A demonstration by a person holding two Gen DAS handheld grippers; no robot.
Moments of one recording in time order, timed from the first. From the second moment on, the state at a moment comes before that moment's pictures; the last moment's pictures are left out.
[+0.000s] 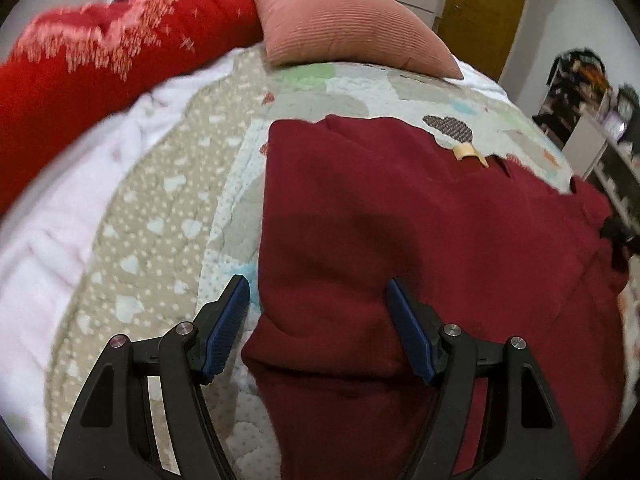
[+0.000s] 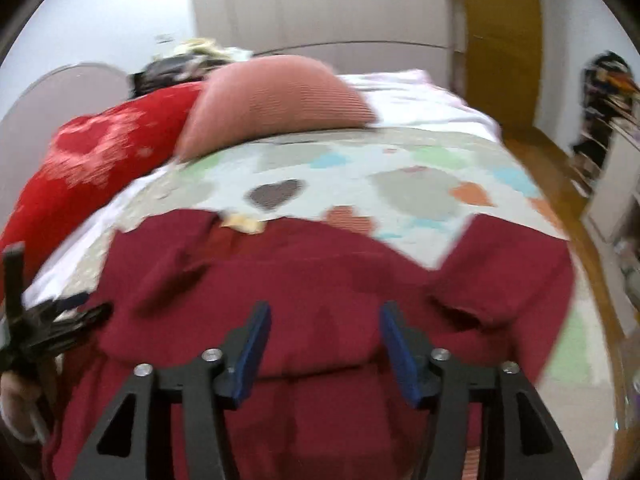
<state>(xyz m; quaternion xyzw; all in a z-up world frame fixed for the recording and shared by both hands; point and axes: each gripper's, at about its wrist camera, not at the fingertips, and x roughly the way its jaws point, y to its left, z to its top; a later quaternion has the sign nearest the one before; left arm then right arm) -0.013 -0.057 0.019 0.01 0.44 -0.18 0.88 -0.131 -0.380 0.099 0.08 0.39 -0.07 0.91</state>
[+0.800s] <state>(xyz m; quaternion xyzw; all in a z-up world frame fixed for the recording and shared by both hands) -0.019 -0.053 0.026 0.01 0.43 -0.17 0.89 -0.150 -0.438 0.095 0.13 0.40 -0.15 0.90</state>
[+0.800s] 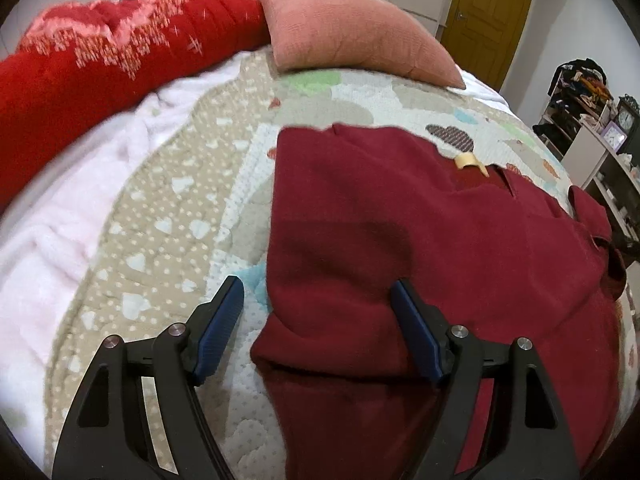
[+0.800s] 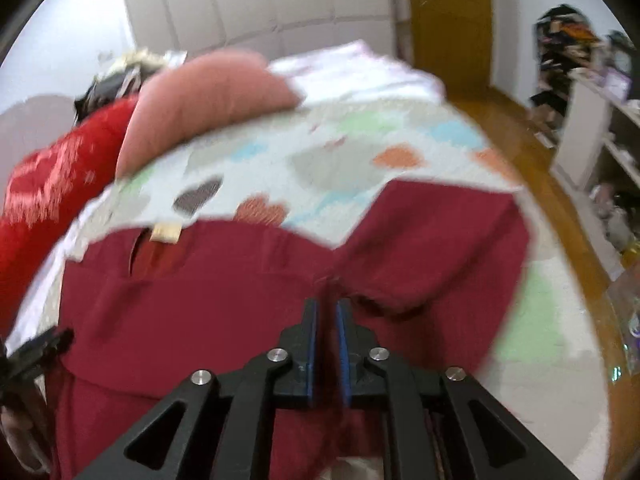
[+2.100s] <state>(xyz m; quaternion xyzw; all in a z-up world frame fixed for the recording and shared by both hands) -0.030 -0.076 0.023 0.04 0.42 -0.20 0.88 -0.140 -0.540 0.074 0.40 0.33 -0.10 0.85</state>
